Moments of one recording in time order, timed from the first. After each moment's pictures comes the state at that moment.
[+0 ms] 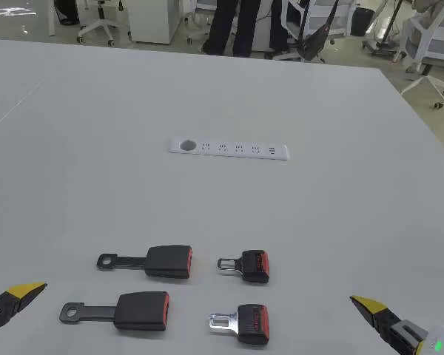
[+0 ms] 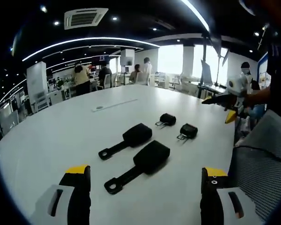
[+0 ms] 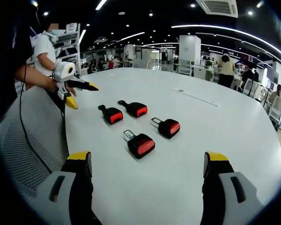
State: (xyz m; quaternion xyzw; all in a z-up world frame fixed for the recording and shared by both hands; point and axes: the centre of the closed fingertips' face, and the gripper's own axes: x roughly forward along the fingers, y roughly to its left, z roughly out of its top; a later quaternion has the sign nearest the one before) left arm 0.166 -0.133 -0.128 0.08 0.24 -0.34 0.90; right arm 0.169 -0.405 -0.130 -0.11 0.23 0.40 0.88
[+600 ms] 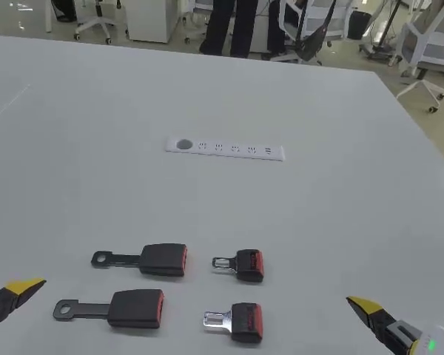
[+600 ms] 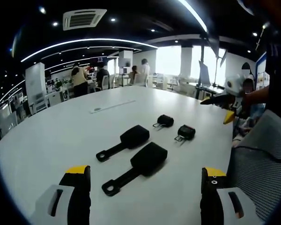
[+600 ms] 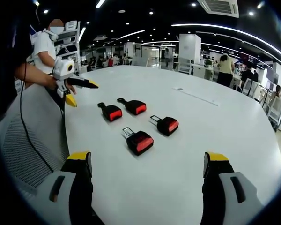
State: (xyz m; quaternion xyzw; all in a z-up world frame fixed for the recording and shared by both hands) left arm 0.167 -0.133 -0.127 0.07 0.24 -0.34 0.91; right arm 0.166 -0.410 -0.133 -0.11 0.24 0.40 0.88
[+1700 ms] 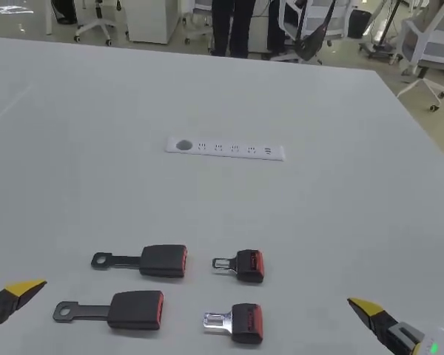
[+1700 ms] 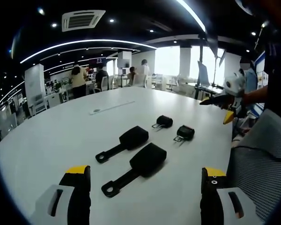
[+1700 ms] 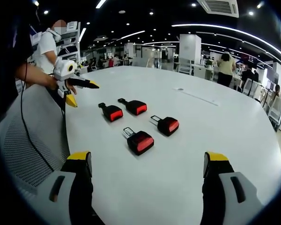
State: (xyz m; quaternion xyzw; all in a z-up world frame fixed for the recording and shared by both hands) left arm 0.166 -0.134 -0.126 0.08 0.23 -0.34 0.91; right arm 0.165 -0.409 -0.131 -0.11 0.24 0.40 0.88
